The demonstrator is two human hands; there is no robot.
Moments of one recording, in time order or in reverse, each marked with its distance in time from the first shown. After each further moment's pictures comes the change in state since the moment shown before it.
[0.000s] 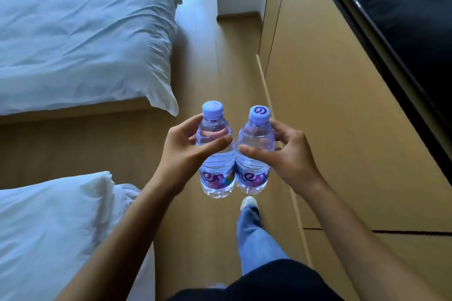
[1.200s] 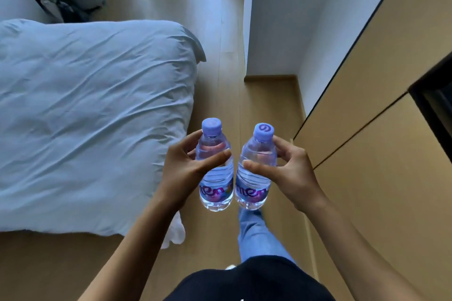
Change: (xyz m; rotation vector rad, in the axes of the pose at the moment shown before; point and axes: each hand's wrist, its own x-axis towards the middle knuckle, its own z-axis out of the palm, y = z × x) left_hand 0.754 0.028 -0.198 0.039 0.230 -0.049; right_hand 0.796 -0.070 0.068 -0.005 -0.125 0.033
